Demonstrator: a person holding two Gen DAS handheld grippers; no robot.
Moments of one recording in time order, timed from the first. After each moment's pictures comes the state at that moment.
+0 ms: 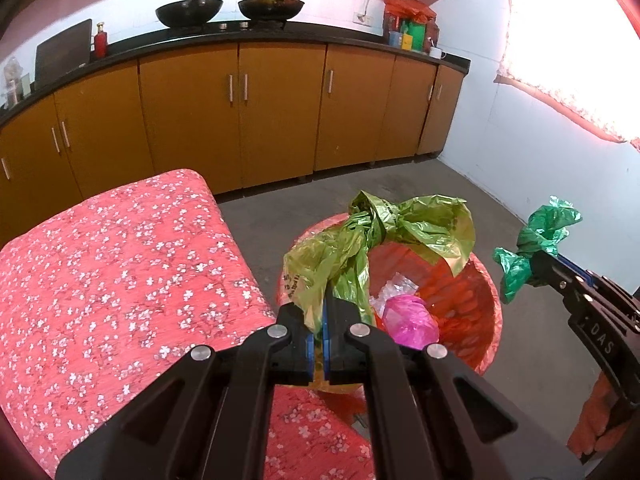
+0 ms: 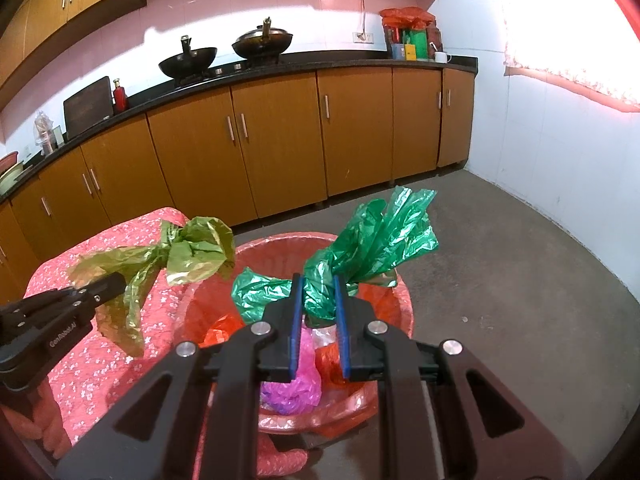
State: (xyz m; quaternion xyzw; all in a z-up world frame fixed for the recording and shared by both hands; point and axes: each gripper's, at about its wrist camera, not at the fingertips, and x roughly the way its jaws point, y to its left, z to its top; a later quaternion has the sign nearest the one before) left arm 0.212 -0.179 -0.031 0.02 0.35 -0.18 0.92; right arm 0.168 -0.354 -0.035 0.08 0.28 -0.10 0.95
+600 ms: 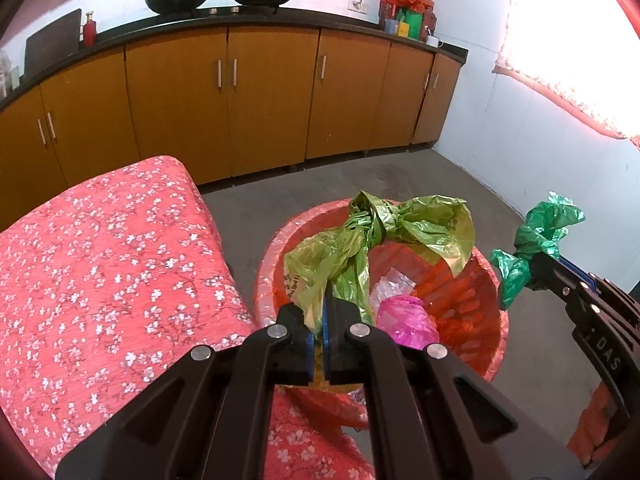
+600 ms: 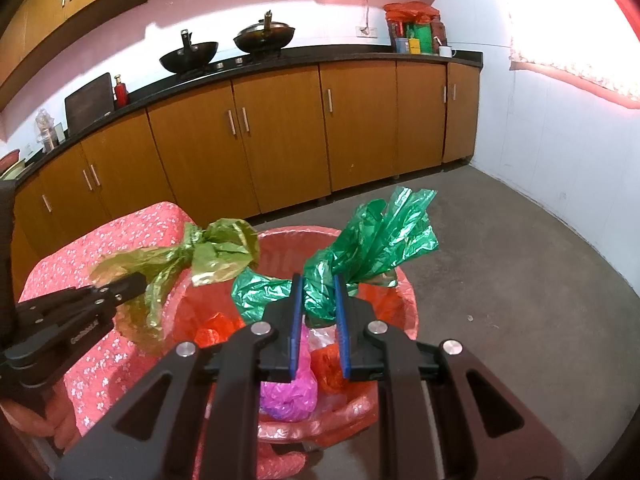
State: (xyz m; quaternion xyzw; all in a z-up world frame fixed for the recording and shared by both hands) left arm 0.235 -0.201 -0.054 0.02 0.37 -0.20 0.91; right arm 0.184 -0.360 -0.050 0.08 0.29 -0.09 0.95
